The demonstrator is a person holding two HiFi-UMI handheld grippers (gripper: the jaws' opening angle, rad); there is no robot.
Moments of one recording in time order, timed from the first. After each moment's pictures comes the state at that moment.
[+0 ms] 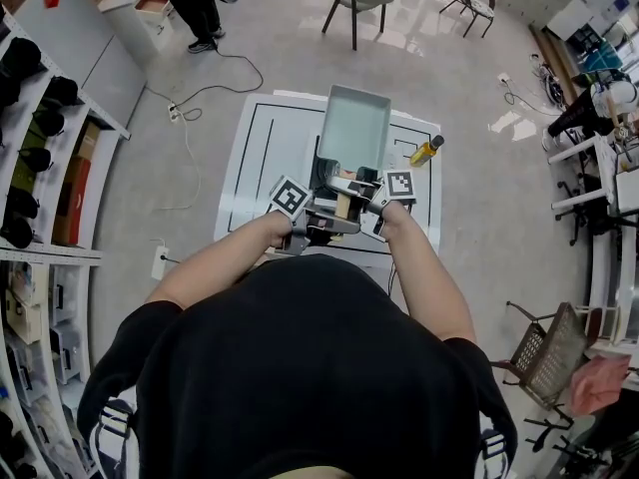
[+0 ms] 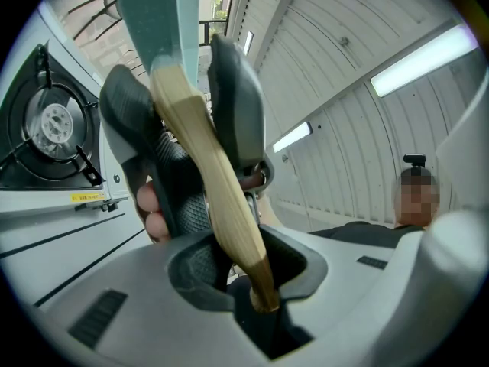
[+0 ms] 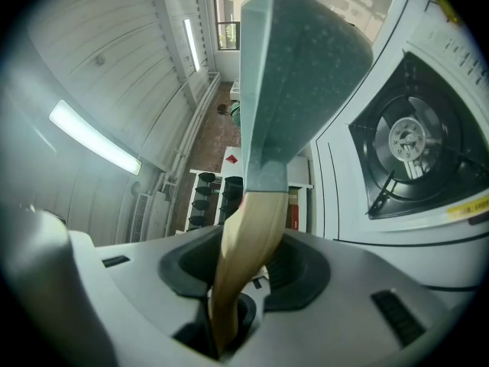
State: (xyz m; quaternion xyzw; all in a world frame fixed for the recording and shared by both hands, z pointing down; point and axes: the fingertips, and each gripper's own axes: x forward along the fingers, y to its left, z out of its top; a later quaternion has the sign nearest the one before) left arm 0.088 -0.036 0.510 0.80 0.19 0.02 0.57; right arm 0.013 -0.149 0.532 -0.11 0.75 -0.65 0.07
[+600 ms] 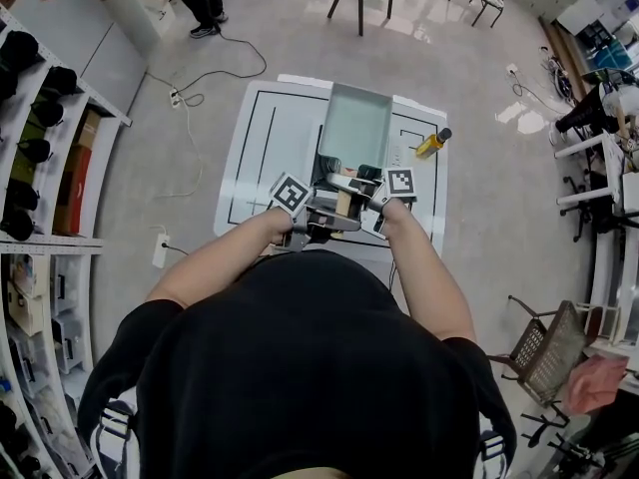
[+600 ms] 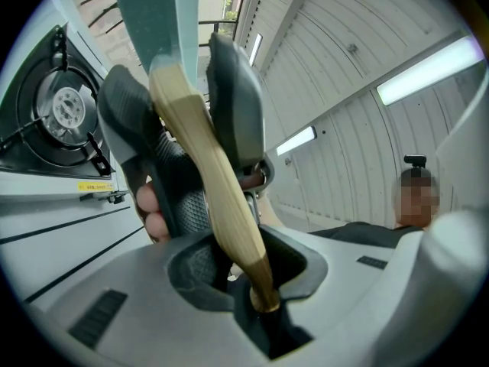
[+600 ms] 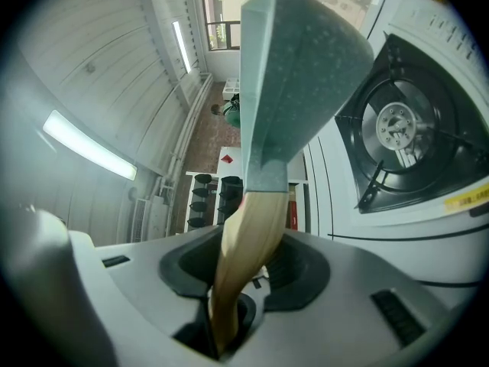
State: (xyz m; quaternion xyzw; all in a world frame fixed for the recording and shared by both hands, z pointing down) left arm 0.088 -0.042 0.526 0.78 0.20 0.01 0.59; right arm 0.012 -0.154 0.557 -0.11 0.73 -0.67 0.07
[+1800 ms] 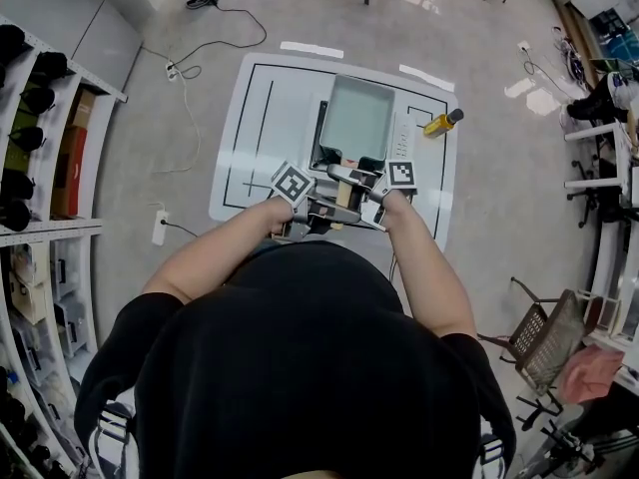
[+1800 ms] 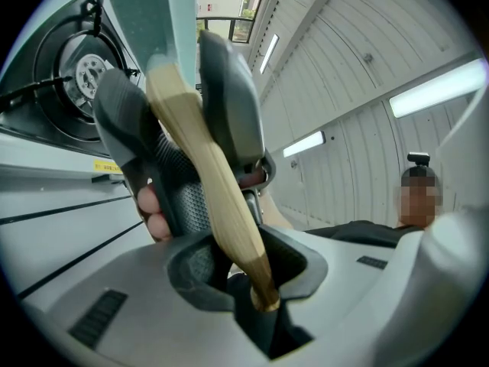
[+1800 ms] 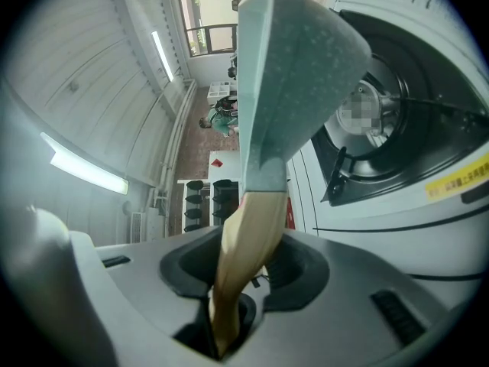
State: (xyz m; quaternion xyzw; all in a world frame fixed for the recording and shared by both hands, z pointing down) left arm 0.096 -0.042 0.577 0.76 0.19 0.03 0.63; right arm 0.023 -0.152 0.617 -0.12 0.69 -0.71 0.07
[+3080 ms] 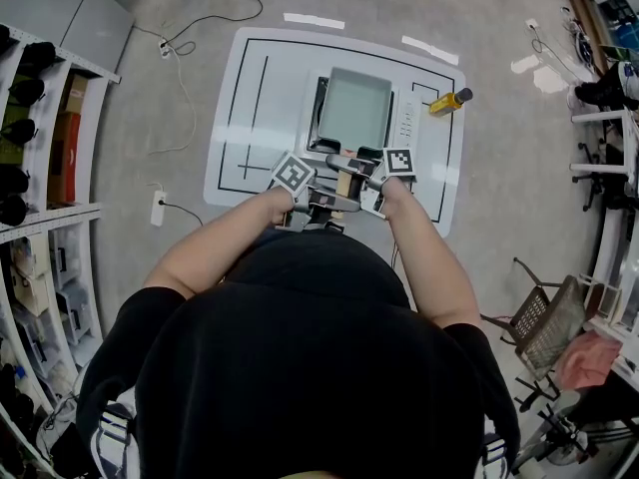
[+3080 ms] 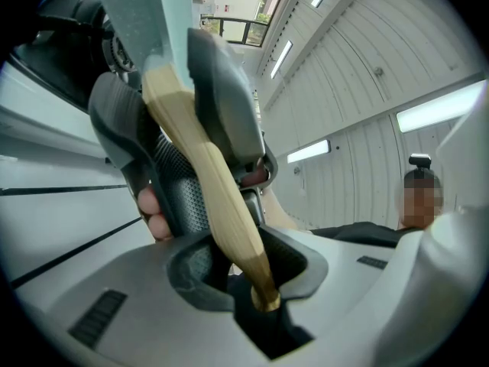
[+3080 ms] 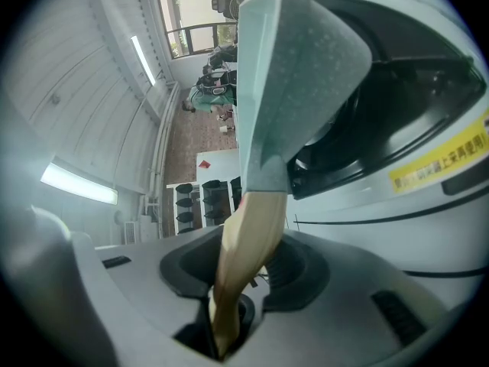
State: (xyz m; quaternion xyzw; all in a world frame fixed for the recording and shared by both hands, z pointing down) left arm 0.104 -0.037 0.617 0.73 0.19 0.03 0.66; right arm 0.029 -0.143 0.672 -0.12 0.65 -0.75 0.05
